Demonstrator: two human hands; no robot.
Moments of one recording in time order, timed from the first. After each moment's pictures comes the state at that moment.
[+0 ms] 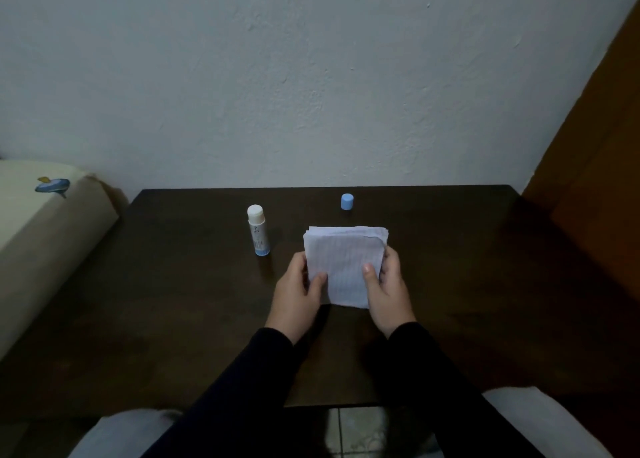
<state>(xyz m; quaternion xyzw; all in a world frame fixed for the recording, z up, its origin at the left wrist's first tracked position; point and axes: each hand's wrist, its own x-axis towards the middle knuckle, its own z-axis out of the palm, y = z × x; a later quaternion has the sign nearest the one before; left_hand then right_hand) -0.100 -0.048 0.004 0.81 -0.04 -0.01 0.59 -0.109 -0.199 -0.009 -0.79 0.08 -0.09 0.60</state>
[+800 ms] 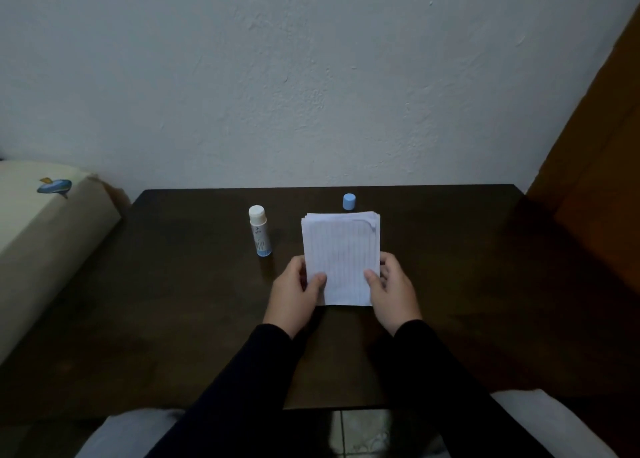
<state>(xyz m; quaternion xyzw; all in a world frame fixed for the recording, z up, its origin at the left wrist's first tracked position) -0.083 -0.047 -0.007 0.84 0.02 -0.03 0.55 -0.098 -0.207 -0.011 -0.84 0.14 -0.05 0.53</state>
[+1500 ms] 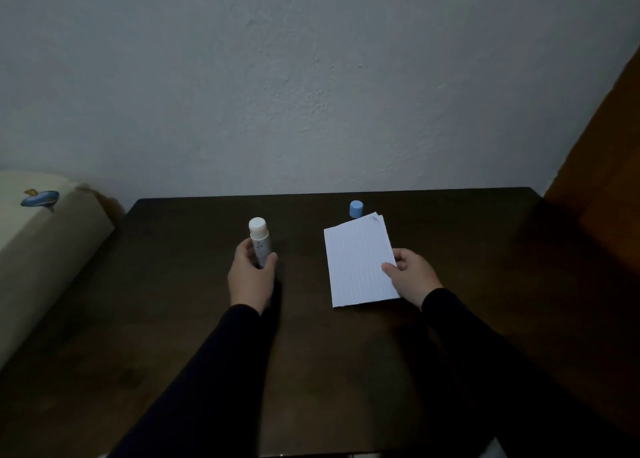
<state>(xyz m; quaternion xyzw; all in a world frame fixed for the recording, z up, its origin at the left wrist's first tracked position) -0.012 0.004 -0.015 0.80 0.16 0.08 0.57 -0.030 -0.238 -0.006 -0.85 0.19 0.04 0.48</state>
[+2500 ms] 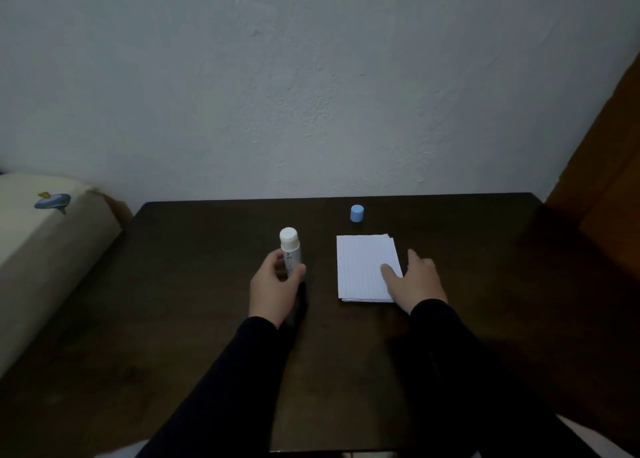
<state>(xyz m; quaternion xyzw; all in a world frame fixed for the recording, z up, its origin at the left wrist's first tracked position) -0.032 -0.021 -0.015 0.82 0.09 0.04 0.57 -0.036 -0.235 -0.008 -0.91 0.23 0.02 0.33</state>
